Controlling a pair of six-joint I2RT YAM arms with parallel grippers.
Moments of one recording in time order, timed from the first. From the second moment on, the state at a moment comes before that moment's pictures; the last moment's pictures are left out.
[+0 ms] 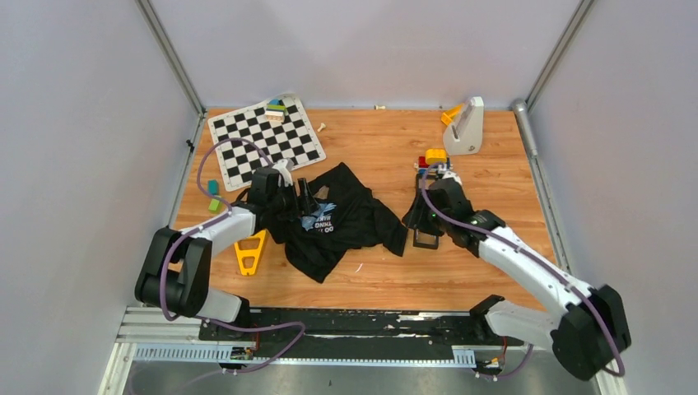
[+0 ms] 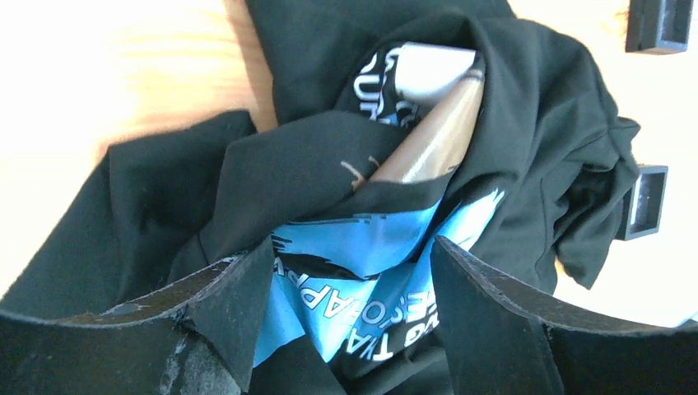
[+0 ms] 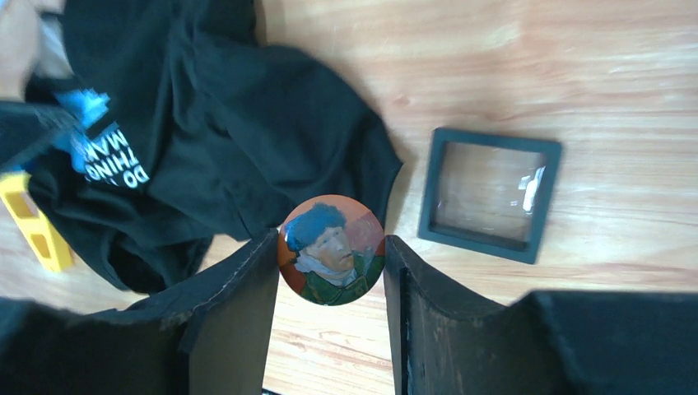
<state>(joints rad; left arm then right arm) -0.29 1.43 0.65 0.03 0.29 -0.47 0.53 1.03 0.74 -0.45 0.09 0.71</state>
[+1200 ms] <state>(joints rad) -0.27 1.10 0.56 -0.01 0.37 -0.42 0.84 1.74 1.12 -0.25 0.10 0.63</state>
